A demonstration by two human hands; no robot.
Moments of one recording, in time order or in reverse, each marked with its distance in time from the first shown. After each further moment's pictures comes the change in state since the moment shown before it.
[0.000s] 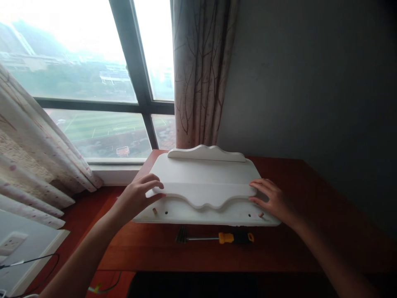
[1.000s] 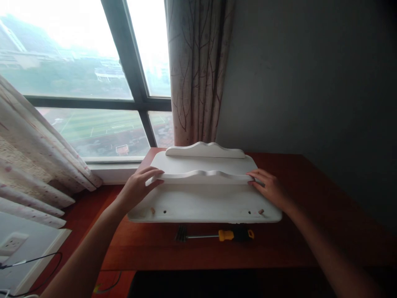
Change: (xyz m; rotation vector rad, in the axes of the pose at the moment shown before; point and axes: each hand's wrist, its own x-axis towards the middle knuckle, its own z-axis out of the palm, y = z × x) left_hand 0.016 -0.029 0.015 -0.025 0.051 -0.089; right_hand 0.025 0.017 0.010 0.130 0.017 0.074
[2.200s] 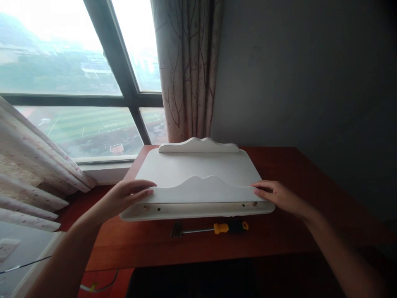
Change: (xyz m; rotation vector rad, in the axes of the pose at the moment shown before) left_hand -0.016 0.013 -0.023 -0.375 -0.376 -0.345; right_hand -0.032 -0.045 -0.045 0.363 -0.337 0.514
